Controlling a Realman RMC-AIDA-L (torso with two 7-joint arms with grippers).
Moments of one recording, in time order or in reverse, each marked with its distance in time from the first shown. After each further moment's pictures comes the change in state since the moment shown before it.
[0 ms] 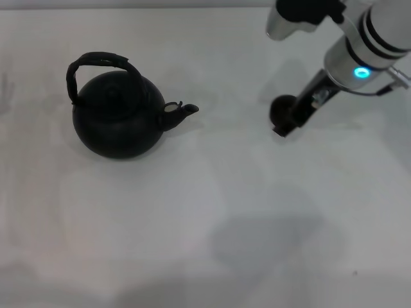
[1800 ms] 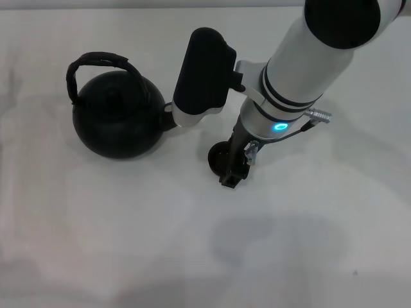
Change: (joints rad) left arm -0.023 -0.001 0.002 -0.007 0.001 -0.003 -0.034; right arm 0.170 0.005 -0.531 0.031 0.245 -0.150 0.080
